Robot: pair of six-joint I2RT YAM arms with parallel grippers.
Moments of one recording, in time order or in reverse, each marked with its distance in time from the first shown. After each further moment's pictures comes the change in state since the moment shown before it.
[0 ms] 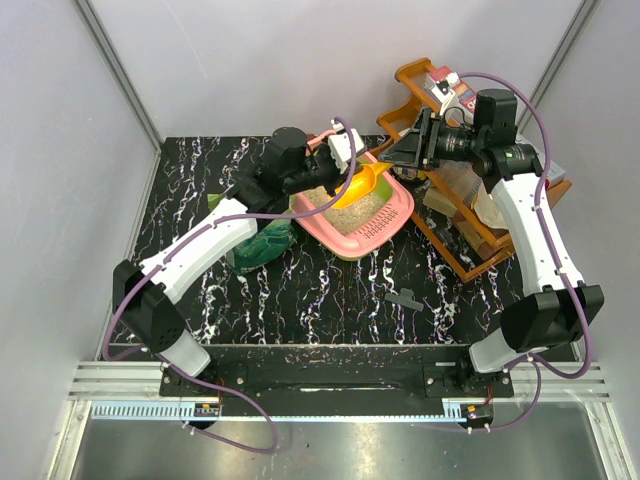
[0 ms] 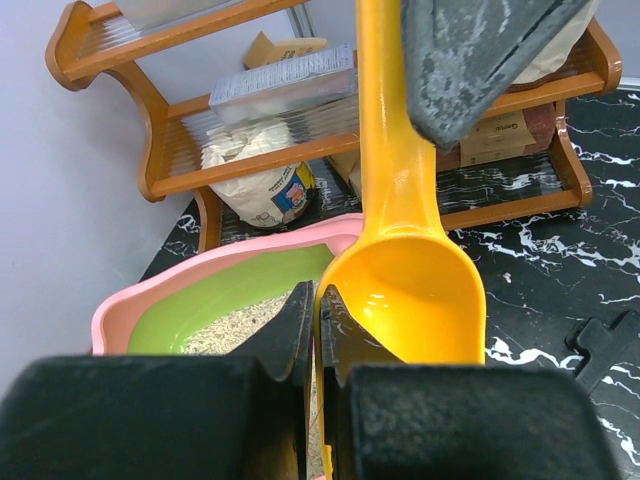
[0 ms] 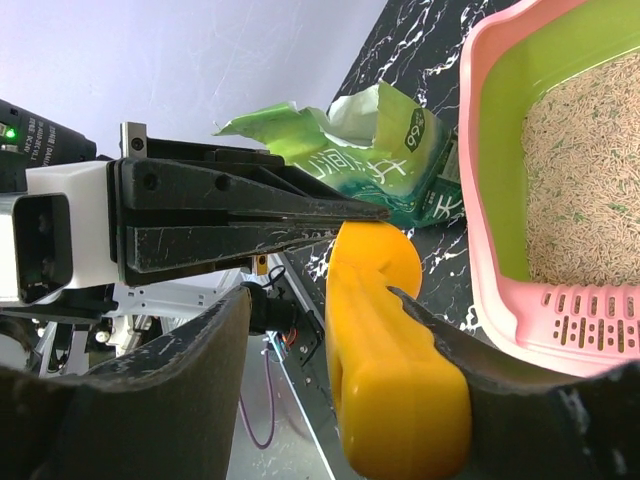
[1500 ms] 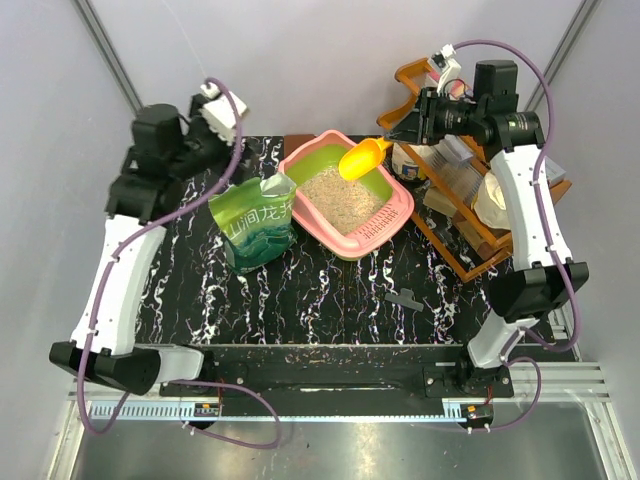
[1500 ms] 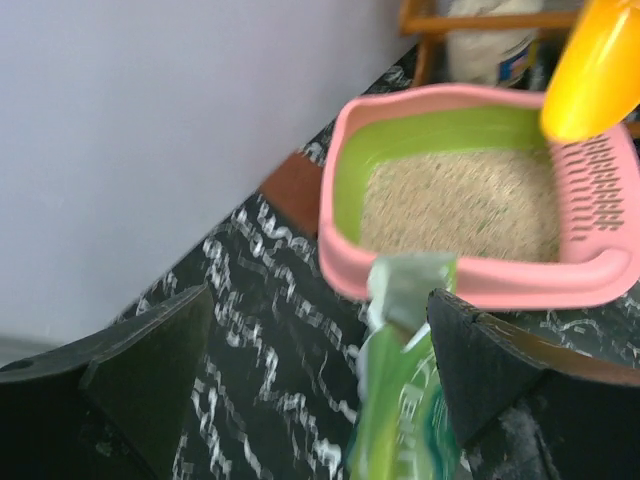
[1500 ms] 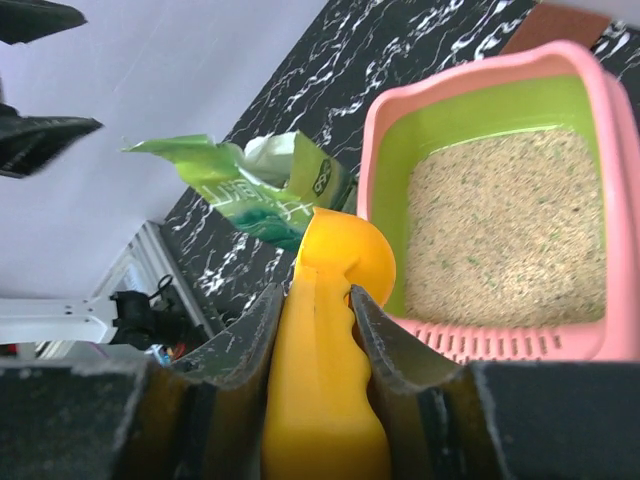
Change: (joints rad) left arm 0.381 -0.287 0.099 -0.451 -0.031 0.094; right arm 0.001 0.184 0.351 -0.227 0.113 -0.296
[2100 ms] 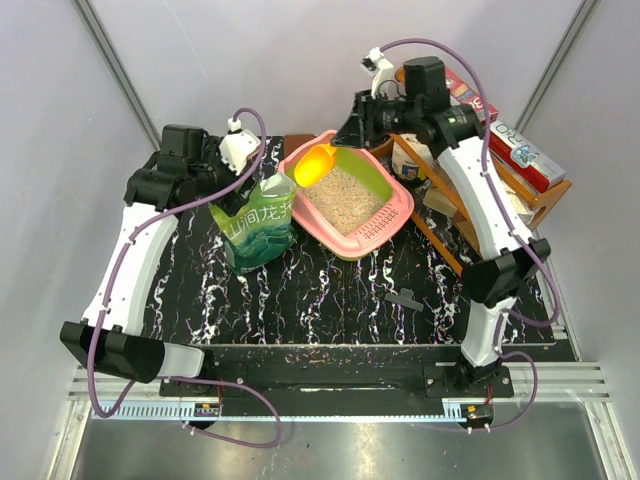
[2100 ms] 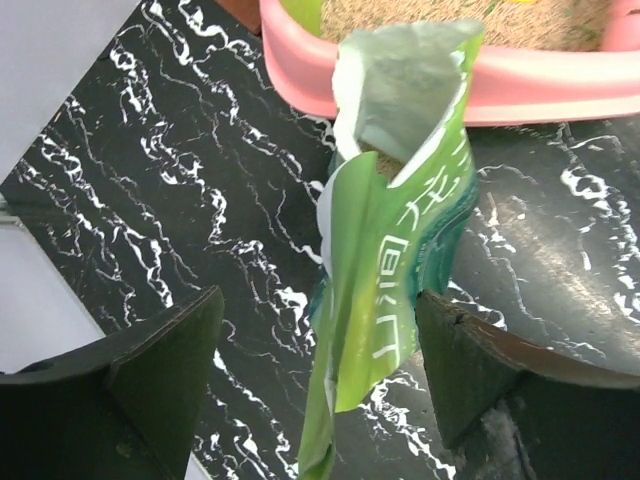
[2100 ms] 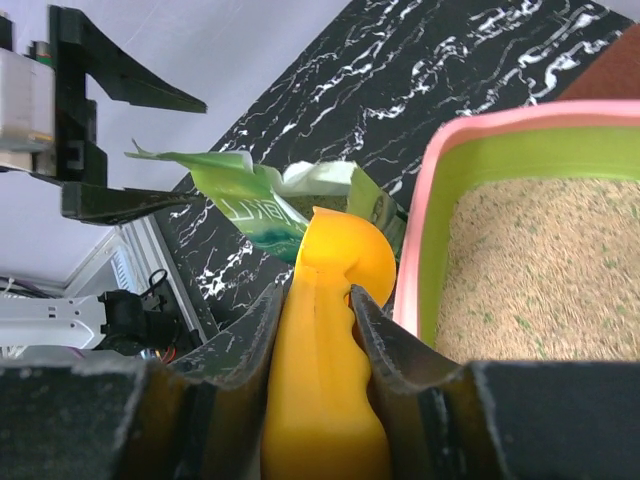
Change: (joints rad) left arm 0.092 0.055 -0.018 -0.397 -0.077 0.102; right arm 0.250 0.154 0.200 -0.015 0.175 -0.019
